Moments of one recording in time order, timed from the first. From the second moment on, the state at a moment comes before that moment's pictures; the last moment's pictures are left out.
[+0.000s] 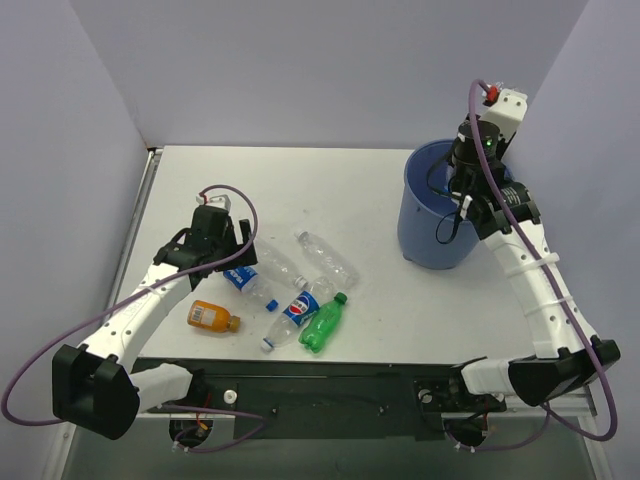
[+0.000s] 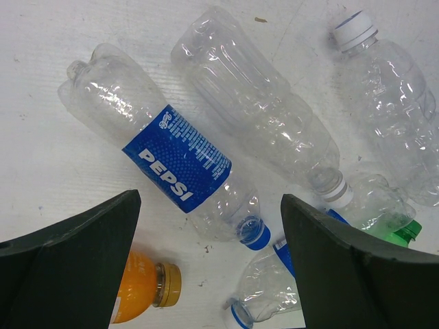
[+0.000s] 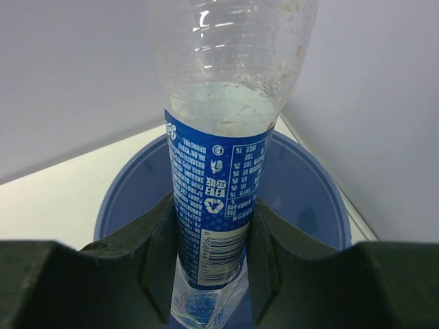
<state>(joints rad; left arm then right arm) -0.35 1.18 0.91 -0.58 -0.13 -0.47 0.35 1.31 1.56 -0.50 0.76 0.23</state>
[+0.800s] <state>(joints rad) -0.34 1.20 0.91 -0.59 -0.15 -0.47 0.50 1.25 1.51 -0.56 0.56 0.21</state>
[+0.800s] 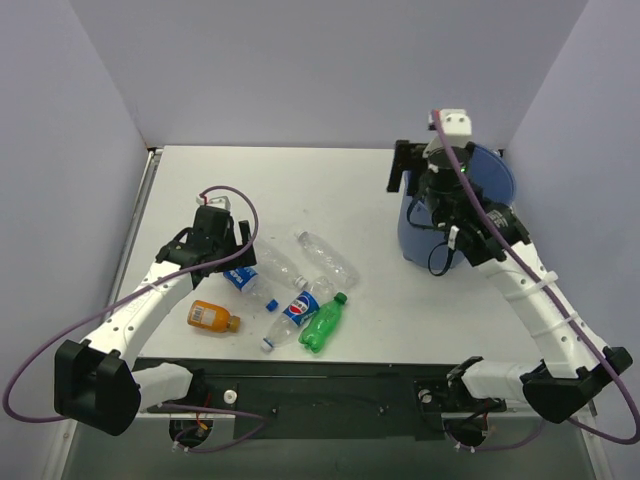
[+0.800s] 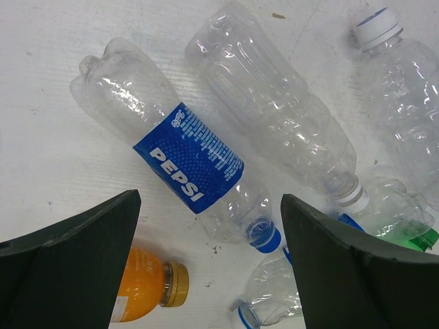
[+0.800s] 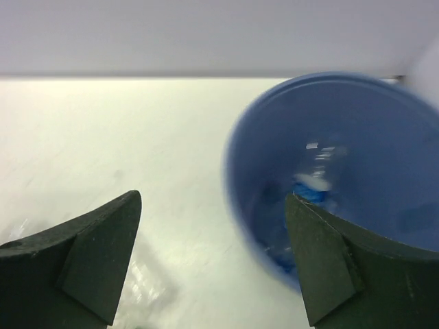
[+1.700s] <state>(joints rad) -0.34 1.20 0.92 -0.61 -0.23 -0.48 0.72 1.83 1.33 -0.47 0.13 0.25</state>
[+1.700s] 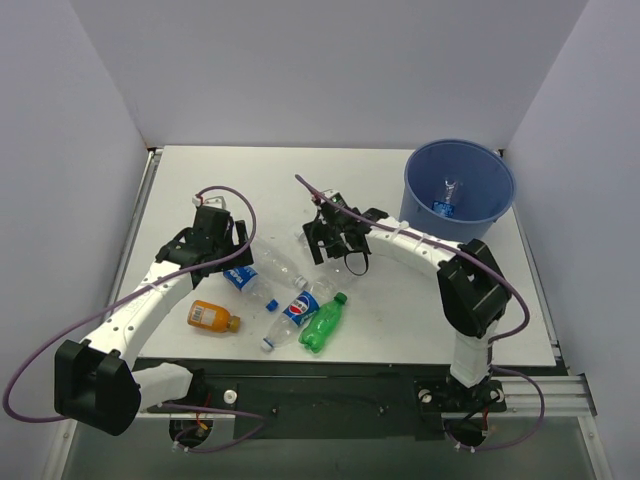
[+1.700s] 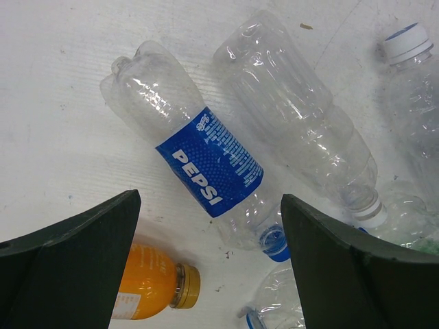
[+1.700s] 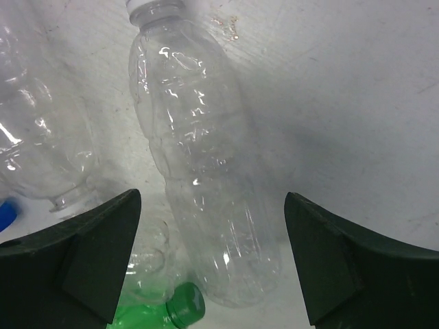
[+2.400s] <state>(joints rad) -0.34 1.20 0.92 -0.63 -0.25 -0.49 0.72 1.95 1.43 -0.57 0.08 0.26</state>
